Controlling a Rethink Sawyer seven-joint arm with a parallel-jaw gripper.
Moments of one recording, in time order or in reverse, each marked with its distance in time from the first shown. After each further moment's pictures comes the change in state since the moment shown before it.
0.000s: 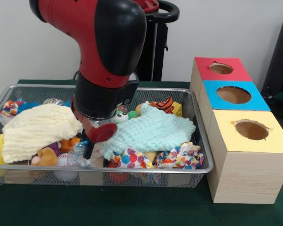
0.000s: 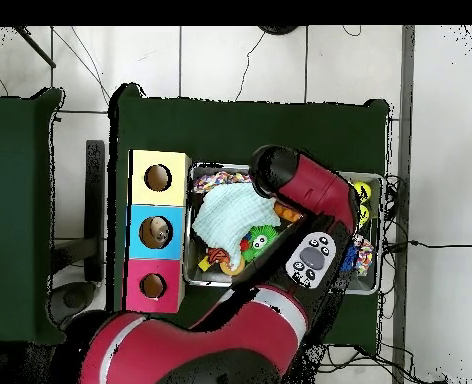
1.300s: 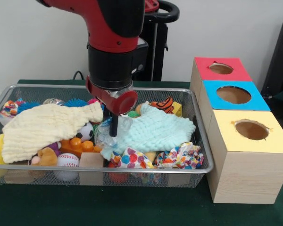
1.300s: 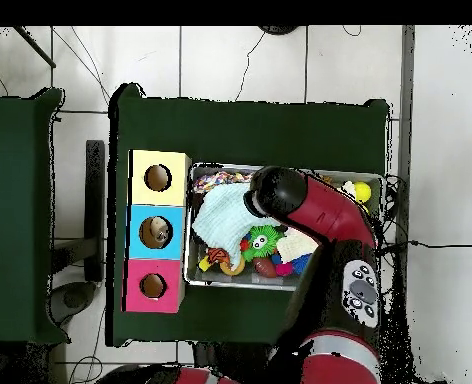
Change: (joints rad) arm -0.173 -0.310 0.380 0.247 -0.298 -0.075 -0.026
